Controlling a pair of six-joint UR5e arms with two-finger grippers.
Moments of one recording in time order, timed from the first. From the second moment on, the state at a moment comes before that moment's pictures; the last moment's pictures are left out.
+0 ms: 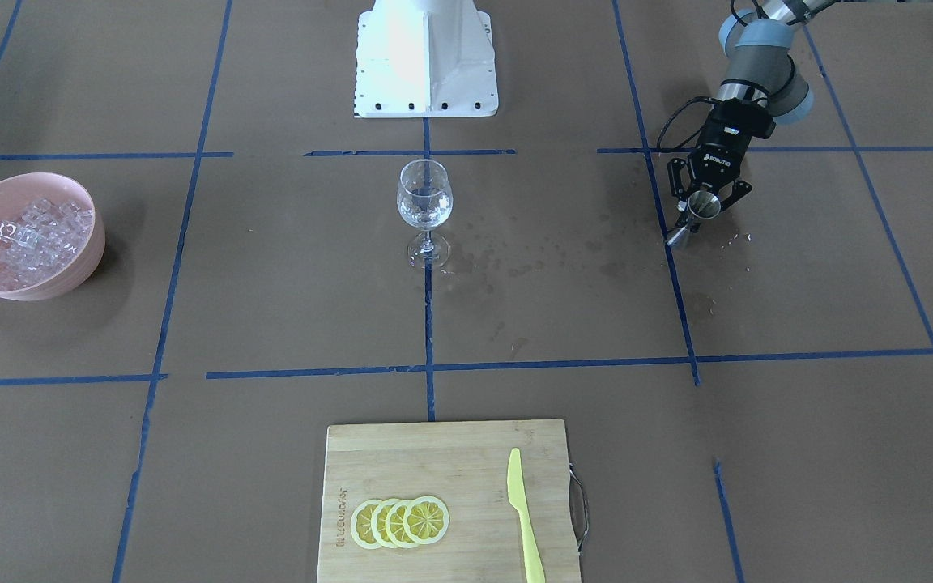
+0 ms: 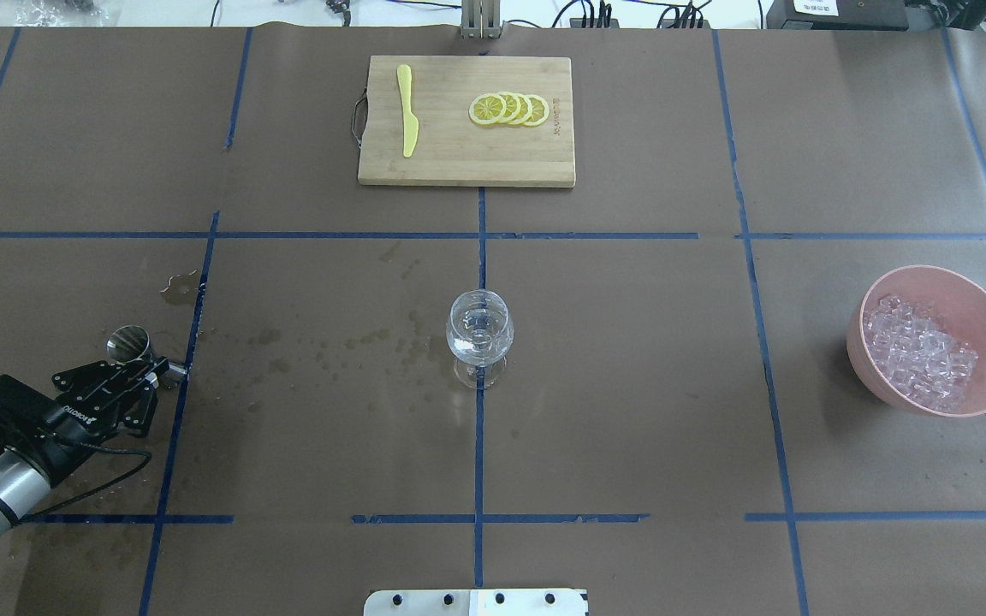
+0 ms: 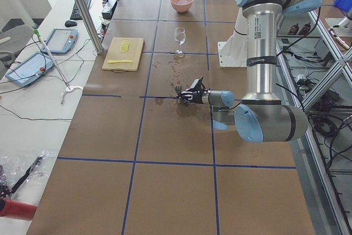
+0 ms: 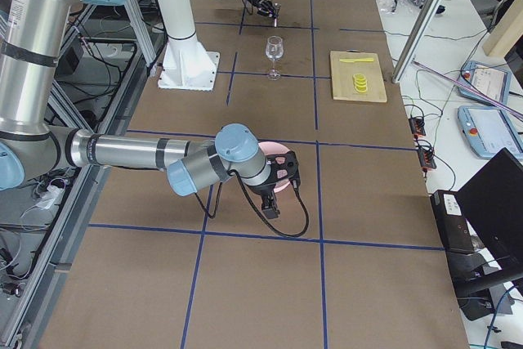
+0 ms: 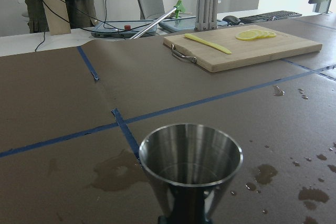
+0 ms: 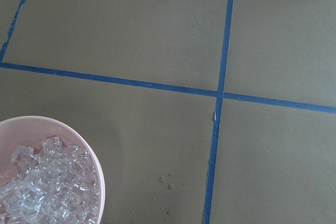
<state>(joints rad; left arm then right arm) -0.17 -1.43 -1.51 -3.27 -0.81 -0.73 1.54 -1.89 1.86 -1.07 2.36 0.22</state>
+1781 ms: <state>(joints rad) -0.18 -1.43 -1.58 -3.48 -0.60 -0.60 1.54 -1.88 1.86 -1.07 2.36 0.23</state>
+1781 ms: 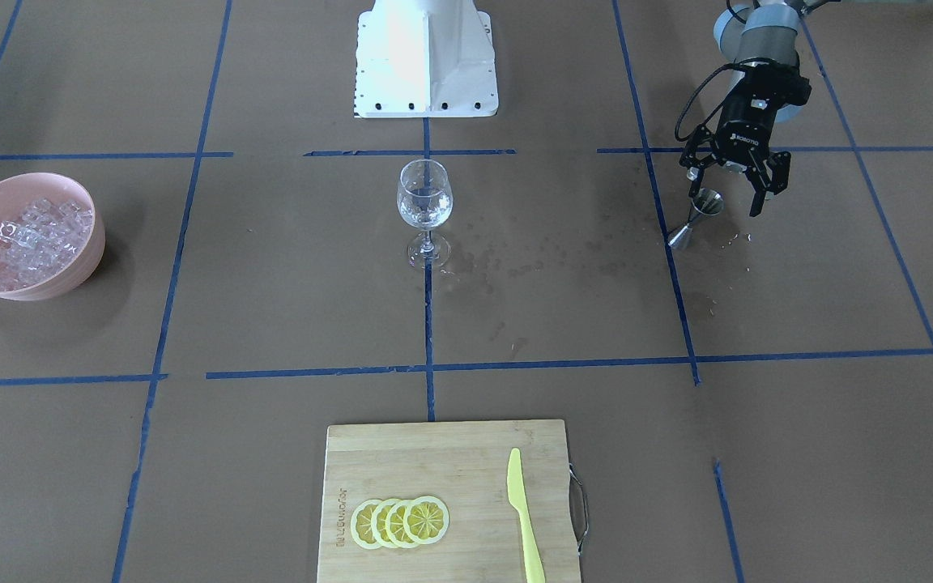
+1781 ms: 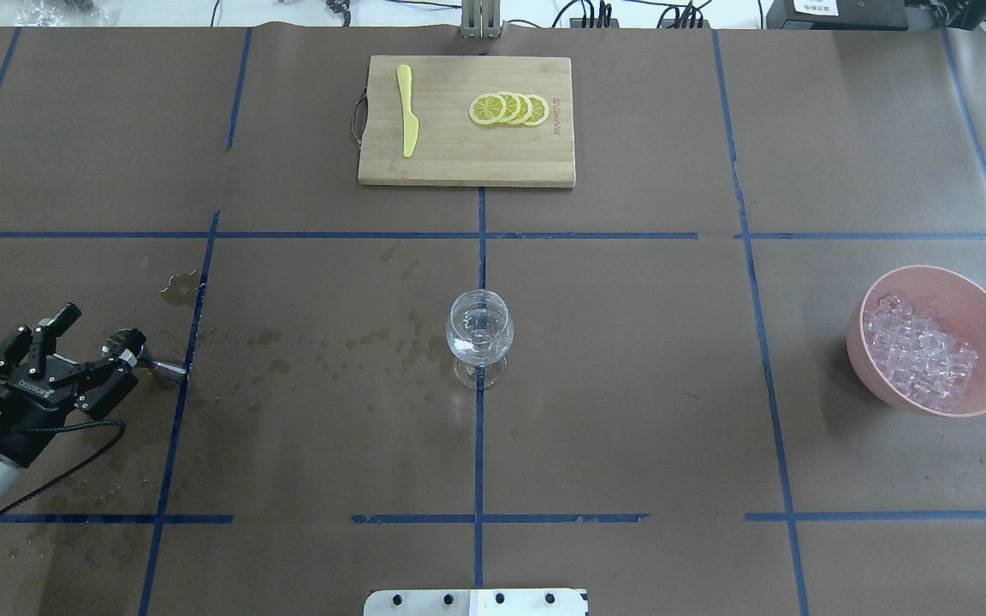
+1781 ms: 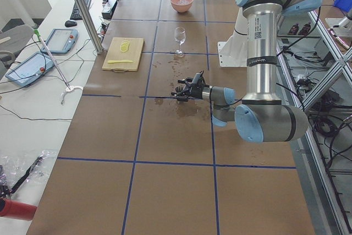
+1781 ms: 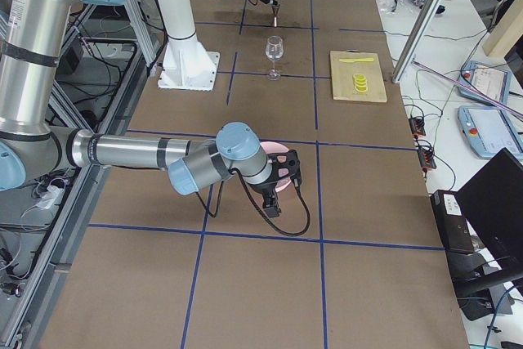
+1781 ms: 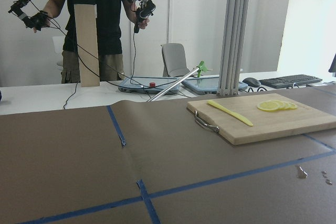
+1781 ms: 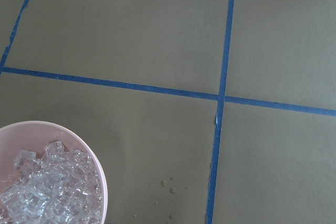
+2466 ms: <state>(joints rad) -0.43 -1.43 -1.63 -3.47 -0.87 -0.45 1.54 -1.88 1.85 -1.07 2.36 0.23</state>
